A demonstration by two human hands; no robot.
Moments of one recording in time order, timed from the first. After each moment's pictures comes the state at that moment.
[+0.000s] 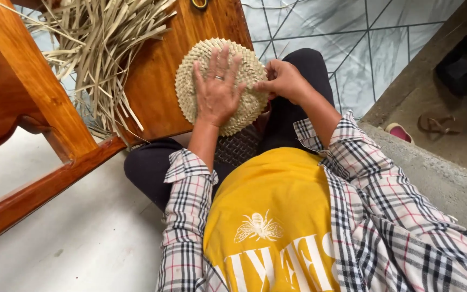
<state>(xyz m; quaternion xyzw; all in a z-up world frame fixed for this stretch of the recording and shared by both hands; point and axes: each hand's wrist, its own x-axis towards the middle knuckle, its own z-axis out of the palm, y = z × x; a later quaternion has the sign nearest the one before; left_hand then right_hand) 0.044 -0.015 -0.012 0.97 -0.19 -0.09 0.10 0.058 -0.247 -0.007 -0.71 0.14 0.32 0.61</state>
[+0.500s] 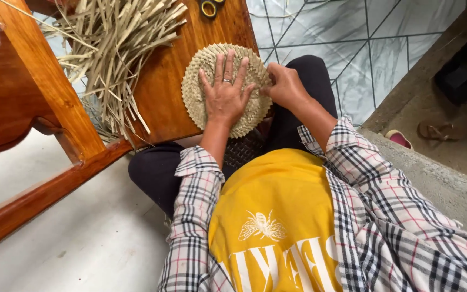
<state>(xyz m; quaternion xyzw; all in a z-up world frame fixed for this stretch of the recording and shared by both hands) 0.055 -0.025 -0.005 0.98 -0.15 -0.13 0.04 0.063 -0.231 0.013 -0.86 0.03 0.18 0.48</state>
